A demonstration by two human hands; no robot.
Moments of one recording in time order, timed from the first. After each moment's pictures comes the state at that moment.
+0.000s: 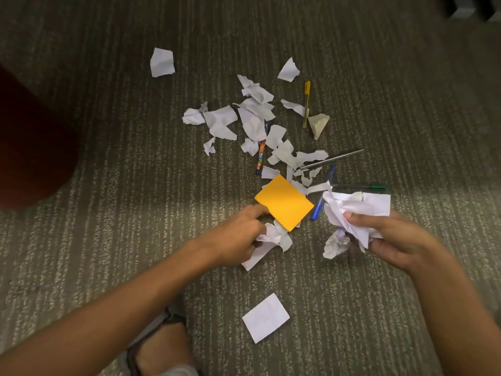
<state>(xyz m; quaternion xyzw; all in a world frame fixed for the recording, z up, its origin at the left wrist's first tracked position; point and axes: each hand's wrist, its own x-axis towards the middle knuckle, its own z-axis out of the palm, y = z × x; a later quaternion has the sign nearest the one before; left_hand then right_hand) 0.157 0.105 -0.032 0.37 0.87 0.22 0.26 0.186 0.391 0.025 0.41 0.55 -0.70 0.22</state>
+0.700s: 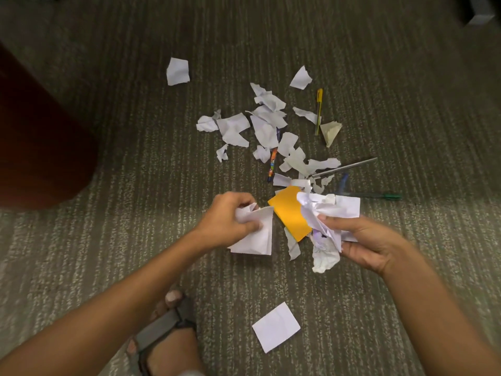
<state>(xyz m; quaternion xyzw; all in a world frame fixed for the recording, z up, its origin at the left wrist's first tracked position) 0.133 0.076 -0.018 0.10 0.86 0.44 0.24 0.169 0.329 0.025 0.35 0.40 -0.79 0.30</state>
